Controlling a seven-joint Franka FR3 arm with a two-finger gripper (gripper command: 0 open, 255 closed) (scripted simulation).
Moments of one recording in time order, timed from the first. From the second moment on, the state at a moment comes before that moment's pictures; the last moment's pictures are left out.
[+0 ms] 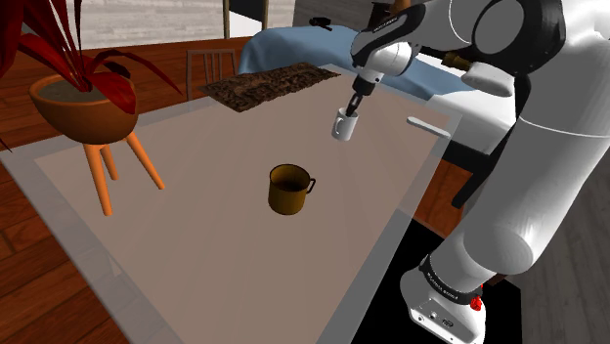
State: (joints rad) arm -0.09 0.23 -0.48 -1.97 0.33 2.24 -1.10
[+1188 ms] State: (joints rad) arm -0.08 0.14 -0.50 -1.83 0.24 2.03 -1.02
